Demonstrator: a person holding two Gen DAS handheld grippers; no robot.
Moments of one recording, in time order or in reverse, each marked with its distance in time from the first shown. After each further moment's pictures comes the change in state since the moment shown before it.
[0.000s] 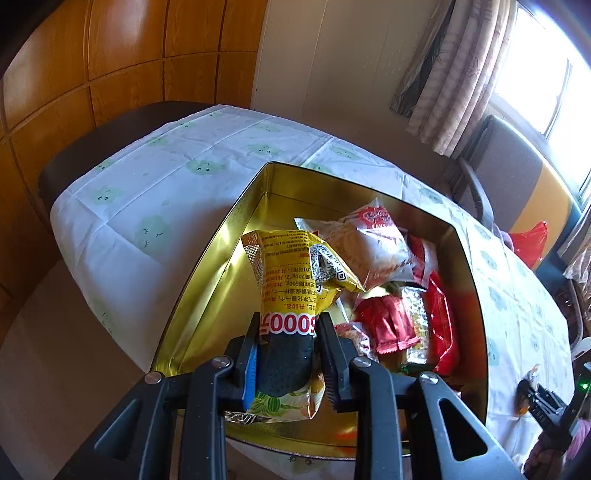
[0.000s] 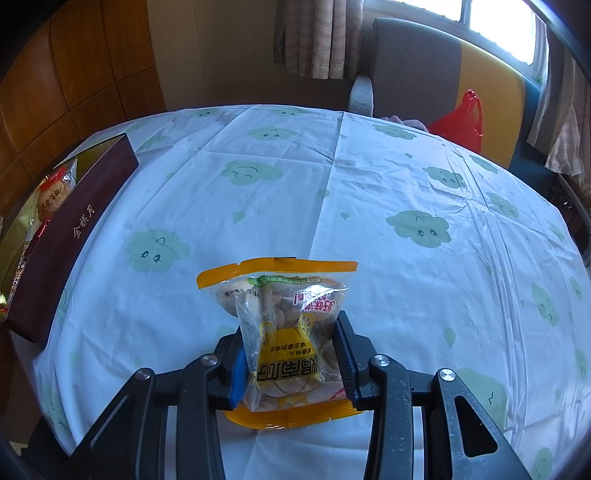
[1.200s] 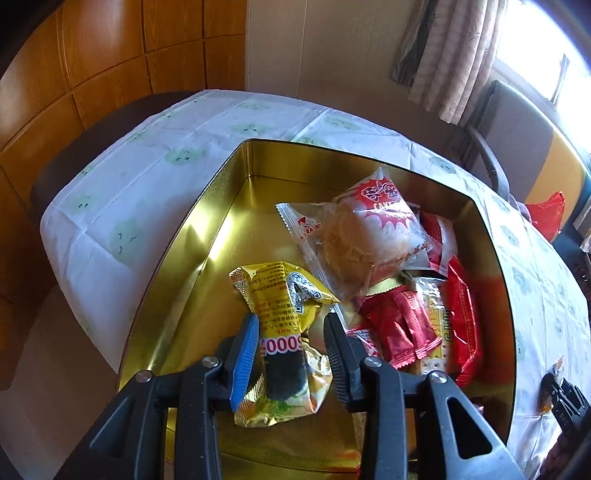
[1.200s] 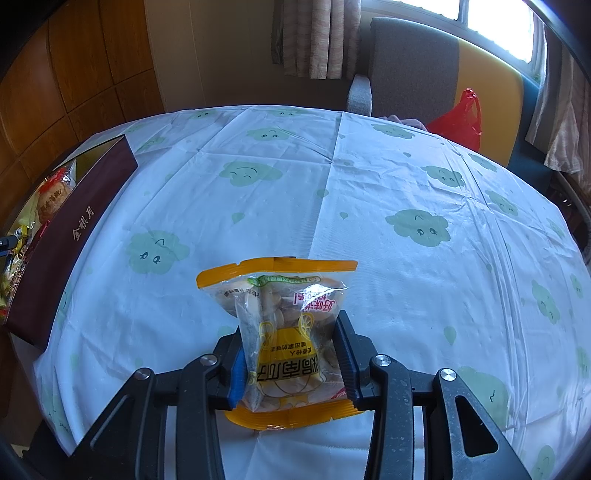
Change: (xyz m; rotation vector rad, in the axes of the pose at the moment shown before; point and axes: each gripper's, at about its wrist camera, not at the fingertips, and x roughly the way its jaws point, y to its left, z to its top) left arm 0.043 -0.030 0.007 0.076 0.081 0.068; right arm 0.000 0.000 0.000 0.014 -0.001 -0.002
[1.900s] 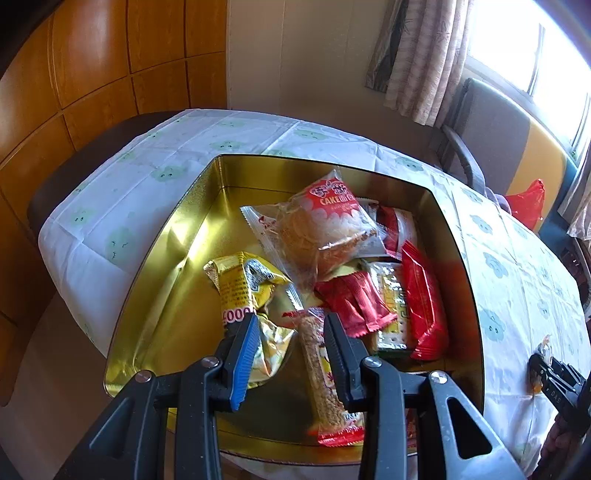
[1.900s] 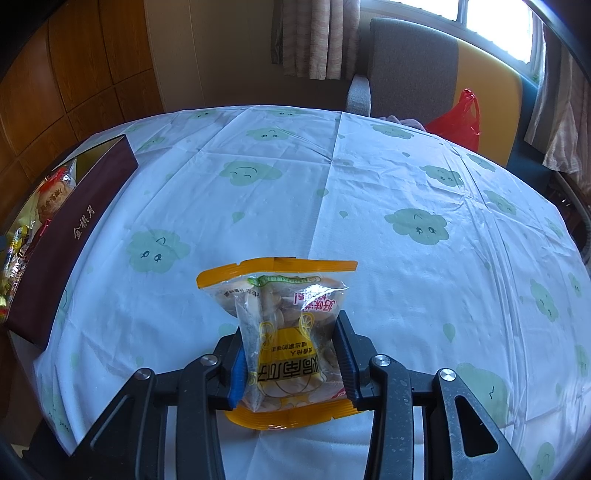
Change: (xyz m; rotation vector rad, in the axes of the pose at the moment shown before) left arm -0.032 -0.022 -0.022 0.062 -0.053 -0.033; right arm -0.001 0.001 -0.001 0.003 -0.001 -0.003
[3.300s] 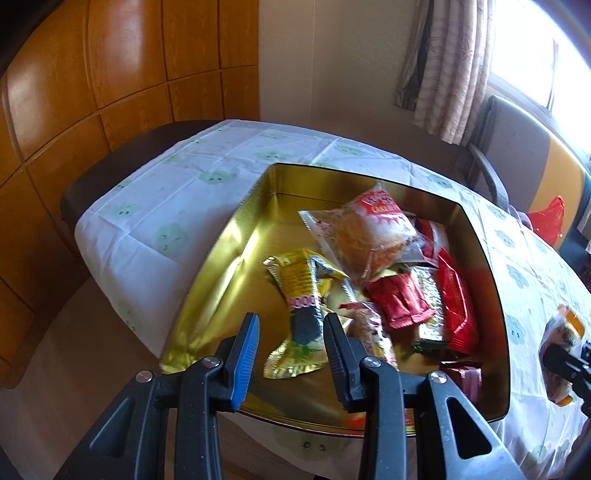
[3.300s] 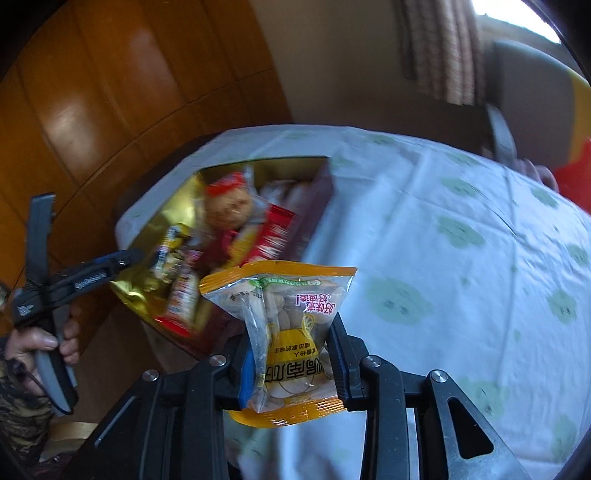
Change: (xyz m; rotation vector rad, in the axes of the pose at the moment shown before) left arm -0.021 0.034 -0.016 -0.060 -0.074 0.105; right arm -0.059 0.153 0.044 -0.212 -0.031 0.485
